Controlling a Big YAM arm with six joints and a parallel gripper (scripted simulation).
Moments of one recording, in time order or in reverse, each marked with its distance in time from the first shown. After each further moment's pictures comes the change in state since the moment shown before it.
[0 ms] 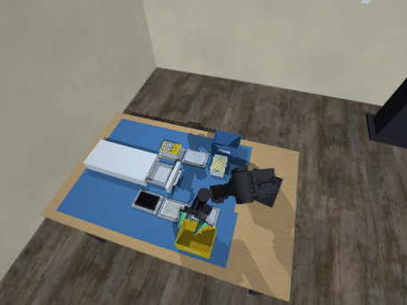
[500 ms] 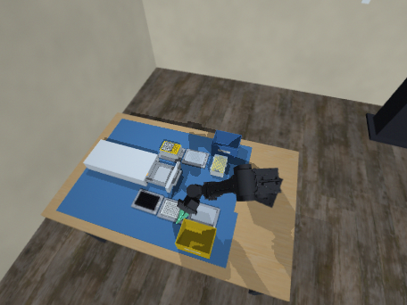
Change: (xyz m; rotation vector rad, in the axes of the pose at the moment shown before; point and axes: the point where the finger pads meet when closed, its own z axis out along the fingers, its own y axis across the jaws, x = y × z) arm 0.052 -0.041 -0.009 0.086 0.184 0.181
